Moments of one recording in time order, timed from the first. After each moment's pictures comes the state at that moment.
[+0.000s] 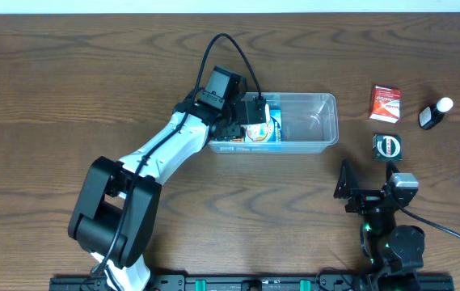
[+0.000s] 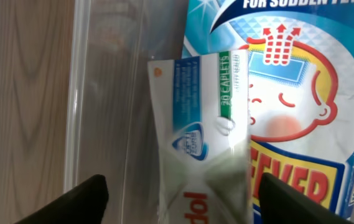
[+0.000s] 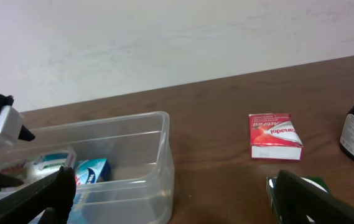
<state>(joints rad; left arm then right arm) -0.48 1.86 1.24 -0.35 0.09 1.02 0.13 0.01 0.01 -0.06 0.08 0.25</state>
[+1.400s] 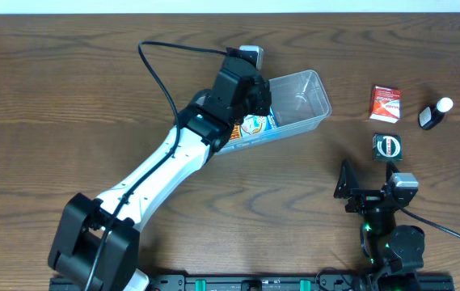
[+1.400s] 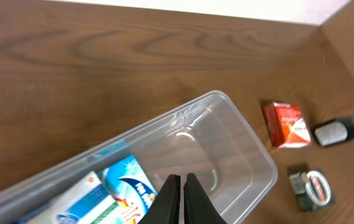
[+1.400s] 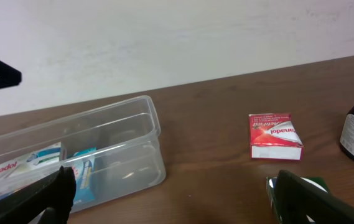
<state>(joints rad) -0.58 1.69 1.24 -0.13 0.05 -0.49 0.13 0.01 0.01 -0.06 0.08 0.25</state>
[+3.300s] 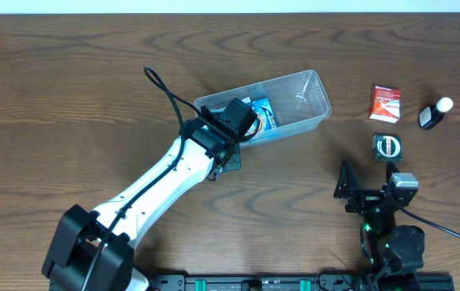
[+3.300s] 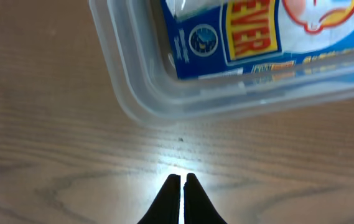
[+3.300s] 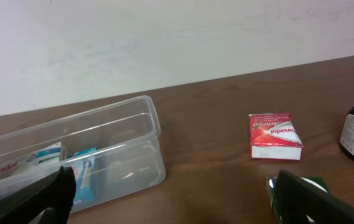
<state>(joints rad) -0.65 1.63 1.20 -0.94 -0.17 -0.70 0.13 0.01 0.01 -0.06 0.08 0.25</state>
